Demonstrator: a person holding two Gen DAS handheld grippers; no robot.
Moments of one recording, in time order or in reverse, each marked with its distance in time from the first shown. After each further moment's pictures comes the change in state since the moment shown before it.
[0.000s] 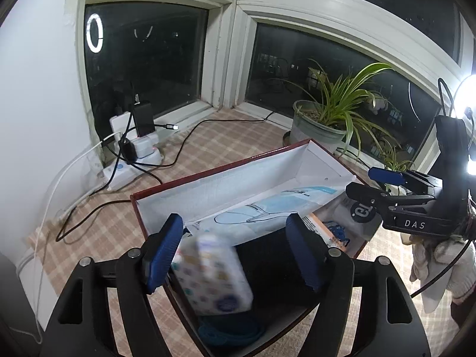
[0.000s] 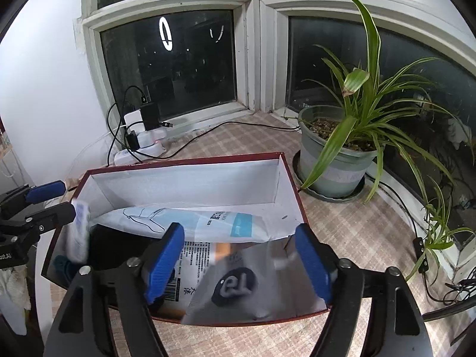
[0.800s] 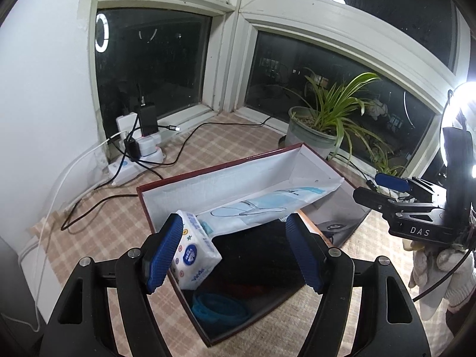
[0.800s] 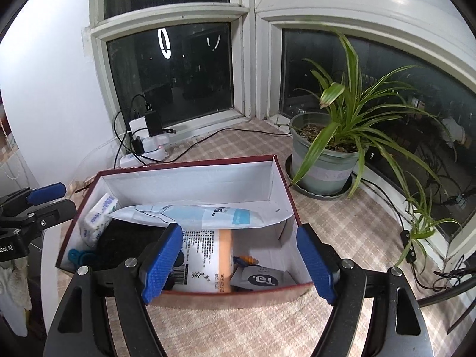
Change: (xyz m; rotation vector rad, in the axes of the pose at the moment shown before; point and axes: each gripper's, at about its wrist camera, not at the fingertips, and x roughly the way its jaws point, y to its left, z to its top) left arm -0.030 -0.004 -0.006 -0.031 -0.021 -0.011; right arm -0.042 0.005 -0.011 0.013 -0.038 -0.025
